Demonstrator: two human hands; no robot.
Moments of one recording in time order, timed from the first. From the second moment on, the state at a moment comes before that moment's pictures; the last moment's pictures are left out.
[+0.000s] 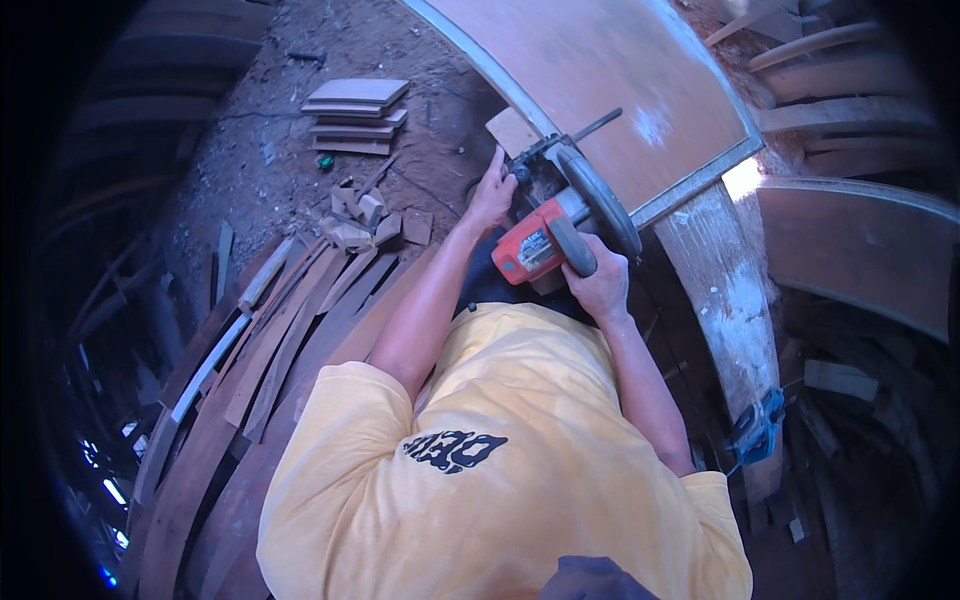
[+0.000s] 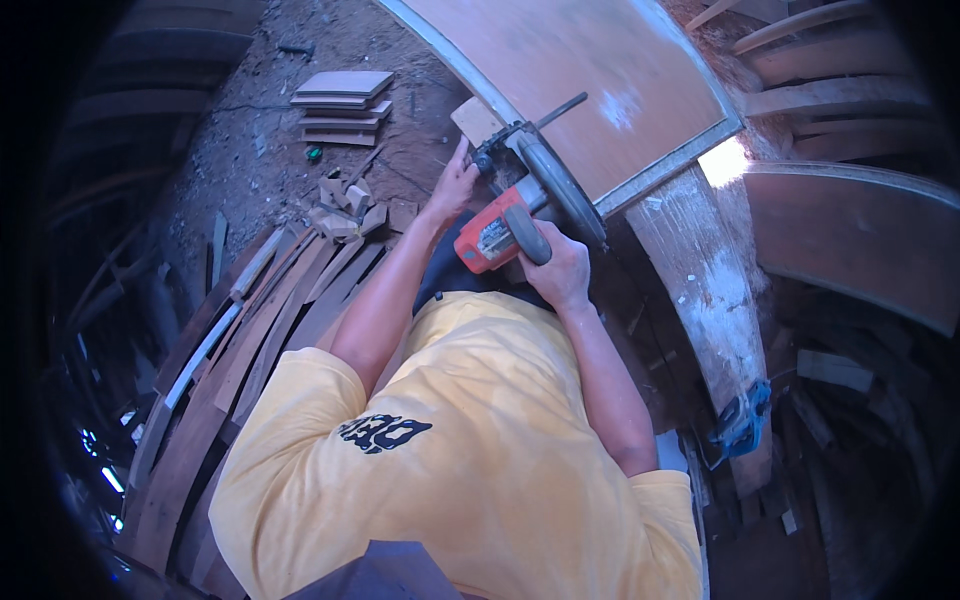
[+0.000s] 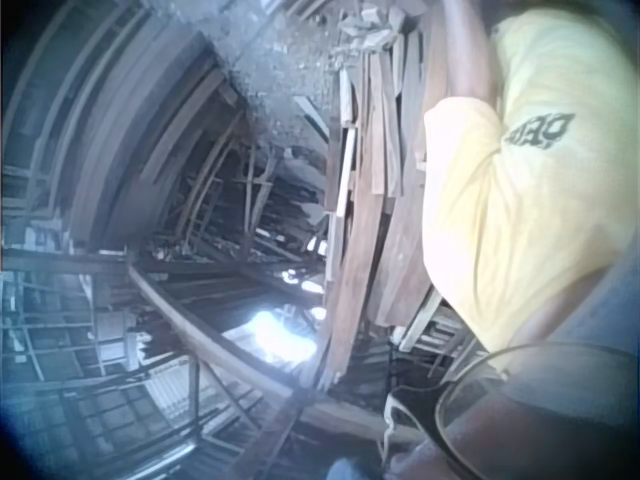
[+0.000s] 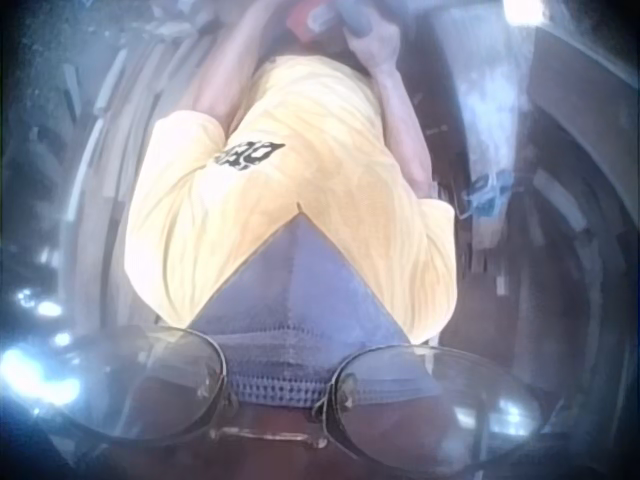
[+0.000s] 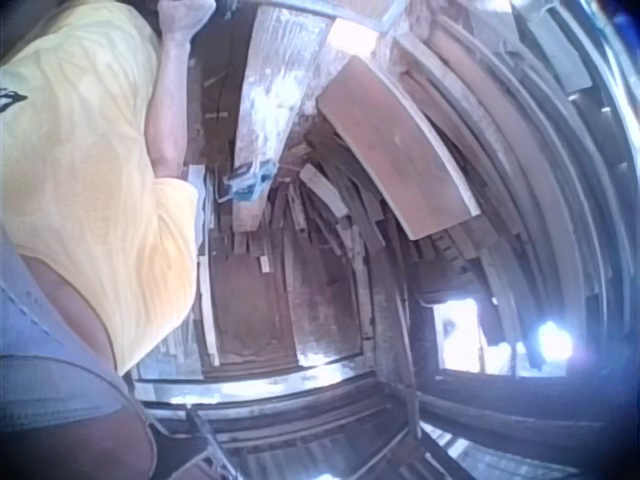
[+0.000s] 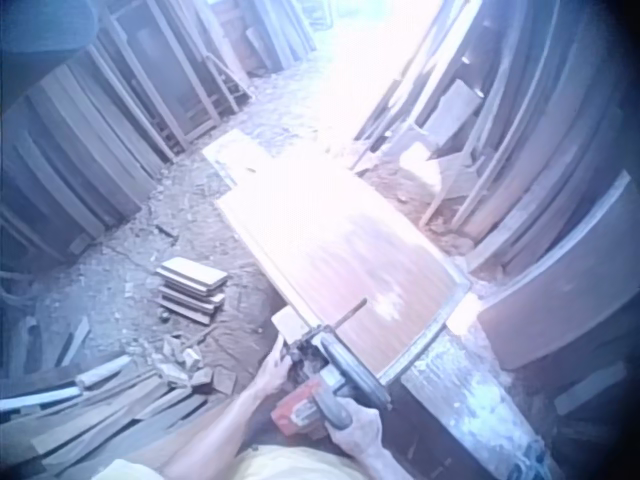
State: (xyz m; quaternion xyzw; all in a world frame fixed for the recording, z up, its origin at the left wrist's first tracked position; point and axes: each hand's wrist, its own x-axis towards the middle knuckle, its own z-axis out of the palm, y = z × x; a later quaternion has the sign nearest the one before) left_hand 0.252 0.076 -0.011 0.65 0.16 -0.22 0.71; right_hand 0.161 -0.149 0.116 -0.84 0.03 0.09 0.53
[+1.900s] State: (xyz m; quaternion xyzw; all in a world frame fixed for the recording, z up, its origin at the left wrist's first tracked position) left_hand 0.484 0.282 -0.018 0.69 0.11 -0.21 0.69; right_hand 0.389 0.049 0.108 -0.84 0.00 0.04 0.53
